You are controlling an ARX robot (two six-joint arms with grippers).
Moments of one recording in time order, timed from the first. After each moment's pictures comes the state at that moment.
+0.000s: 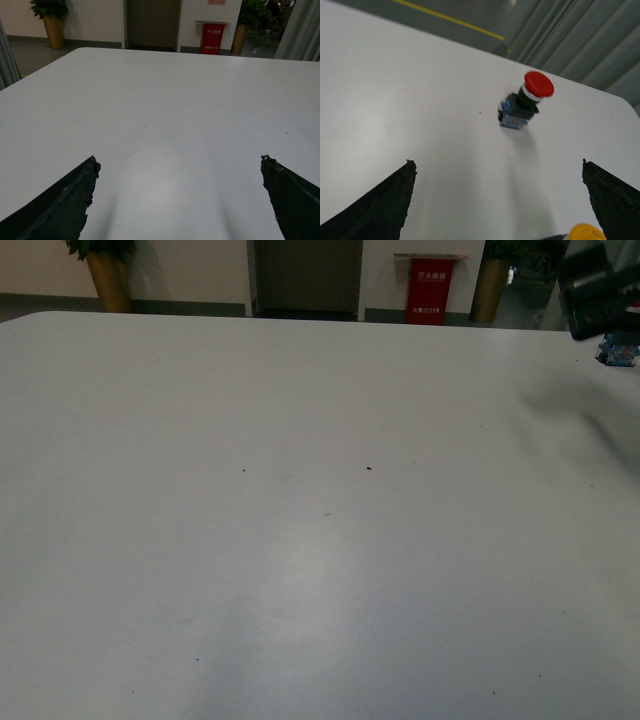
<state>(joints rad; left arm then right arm) 0.00 0.00 0.03 0.00 0.00 -0.01 0.15 1.74 1.21 0.18 0.40 -0.26</state>
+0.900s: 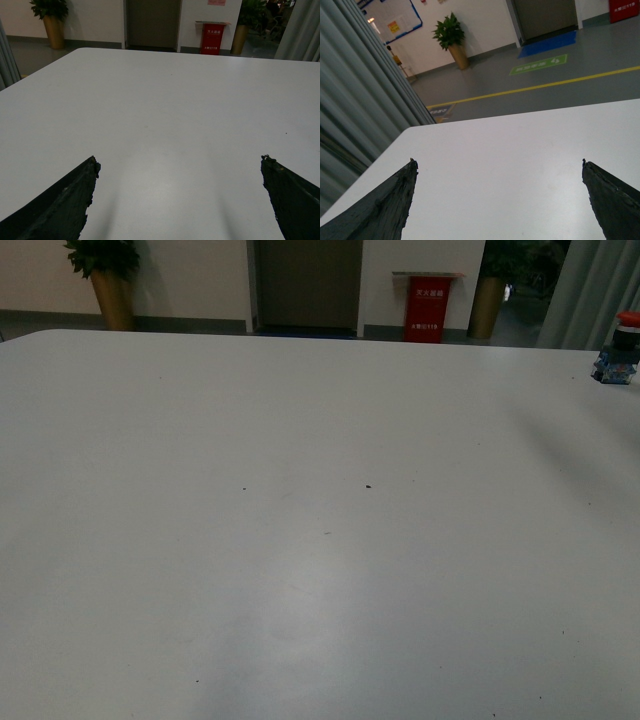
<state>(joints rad) 0.00 0.00 0.03 0.00 0.00 -0.01 0.11 1.18 0.90 0.27 -0.28 0.41</state>
